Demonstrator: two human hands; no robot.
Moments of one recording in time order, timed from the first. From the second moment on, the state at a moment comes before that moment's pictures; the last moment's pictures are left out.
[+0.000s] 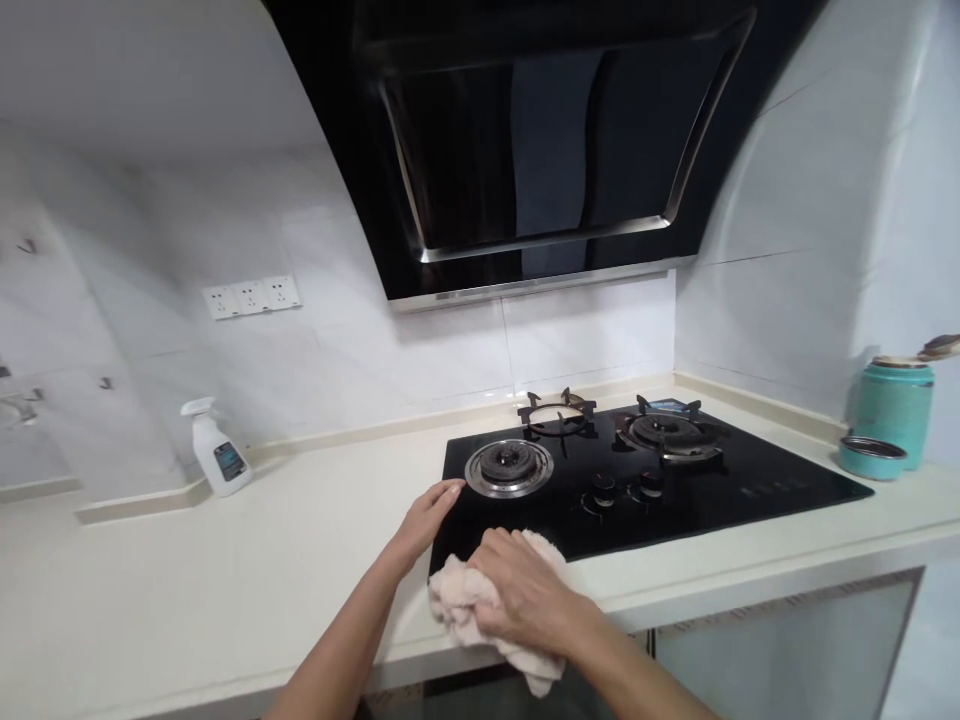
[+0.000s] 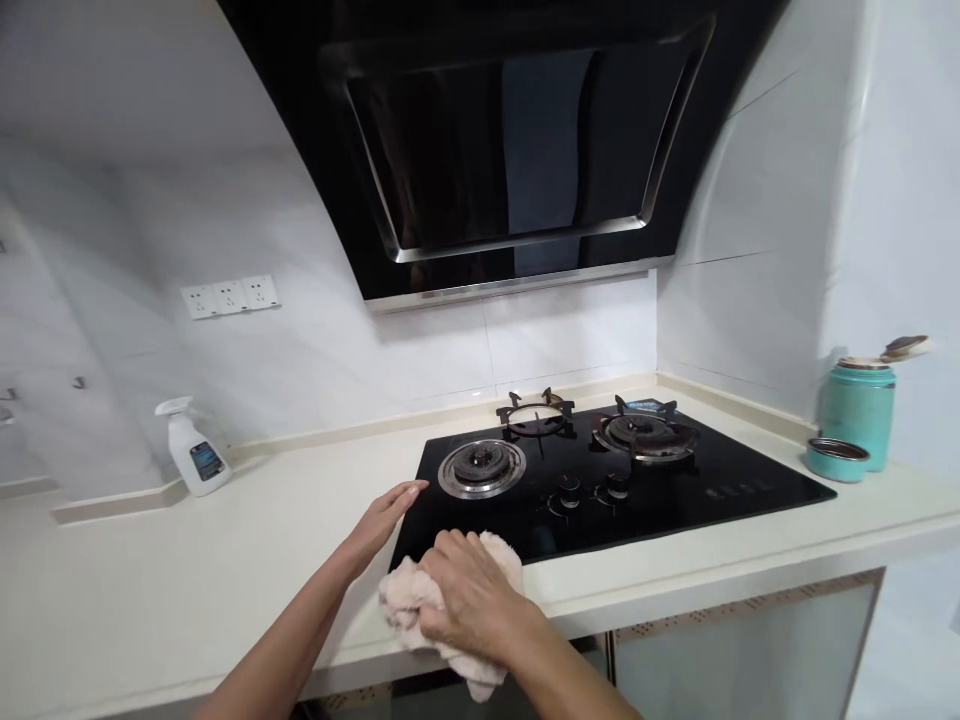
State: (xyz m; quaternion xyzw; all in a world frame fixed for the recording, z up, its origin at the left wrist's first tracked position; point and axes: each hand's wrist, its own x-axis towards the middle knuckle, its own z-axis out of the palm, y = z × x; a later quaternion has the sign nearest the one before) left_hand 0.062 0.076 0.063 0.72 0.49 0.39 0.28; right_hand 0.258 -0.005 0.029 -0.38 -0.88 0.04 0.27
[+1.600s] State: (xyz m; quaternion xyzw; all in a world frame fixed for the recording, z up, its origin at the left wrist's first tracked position) left_hand -0.021 -0.016 0.015 0.69 0.69 0.21 -0.04; right_hand 0.487 0.071 -0.104 -0.55 -0.75 -0.01 0.37
